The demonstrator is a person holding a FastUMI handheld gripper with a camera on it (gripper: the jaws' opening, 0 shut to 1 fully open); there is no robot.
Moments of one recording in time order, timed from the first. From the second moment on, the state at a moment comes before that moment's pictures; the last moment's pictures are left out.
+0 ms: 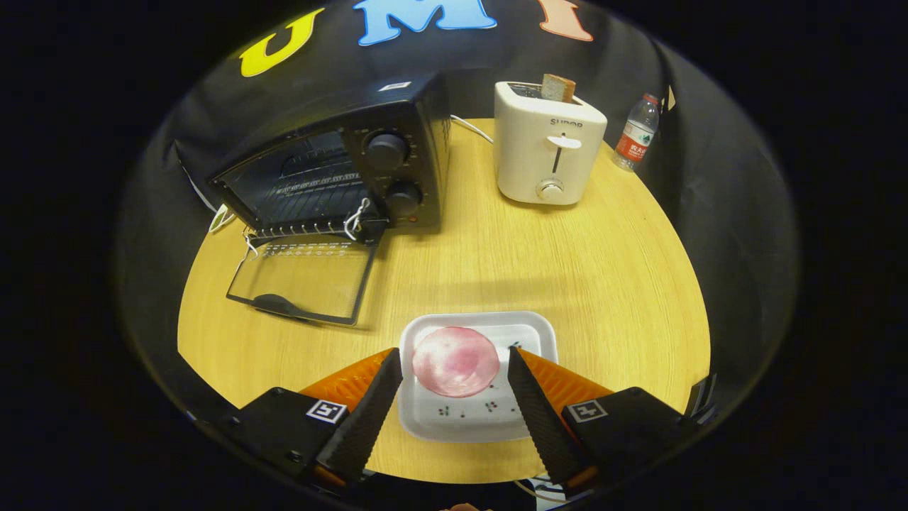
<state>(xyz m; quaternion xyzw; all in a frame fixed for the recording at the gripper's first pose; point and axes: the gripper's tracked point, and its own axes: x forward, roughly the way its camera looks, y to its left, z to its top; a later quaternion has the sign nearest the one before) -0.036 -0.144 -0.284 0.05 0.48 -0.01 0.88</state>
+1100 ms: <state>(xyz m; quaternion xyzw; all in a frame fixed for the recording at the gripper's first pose) -0.060 -0.213 -0.348 0.01 0.55 0.01 0.83</state>
